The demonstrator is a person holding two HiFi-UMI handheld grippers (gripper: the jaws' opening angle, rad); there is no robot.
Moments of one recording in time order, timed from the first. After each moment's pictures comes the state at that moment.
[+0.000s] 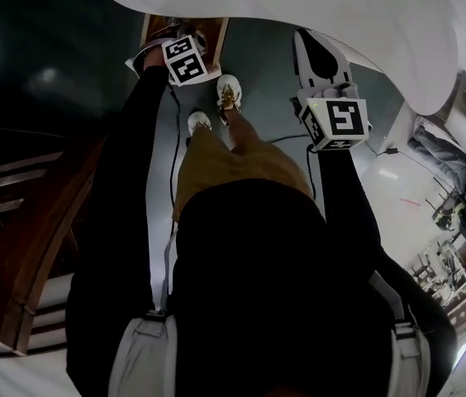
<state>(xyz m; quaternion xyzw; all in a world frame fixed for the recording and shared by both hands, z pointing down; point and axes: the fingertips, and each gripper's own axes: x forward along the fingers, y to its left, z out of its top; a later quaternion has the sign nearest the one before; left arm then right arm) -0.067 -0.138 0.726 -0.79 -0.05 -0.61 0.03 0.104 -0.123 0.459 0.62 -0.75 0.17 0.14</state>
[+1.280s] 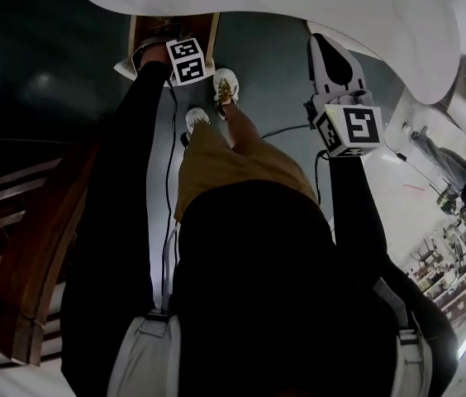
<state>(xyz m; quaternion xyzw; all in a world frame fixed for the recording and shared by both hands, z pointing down) -0.074 -0.129 0.782 -0.73 -0.12 -0.66 0.12 0.135 -0.096 0.468 0.64 -0.73 0.19 0.15</state>
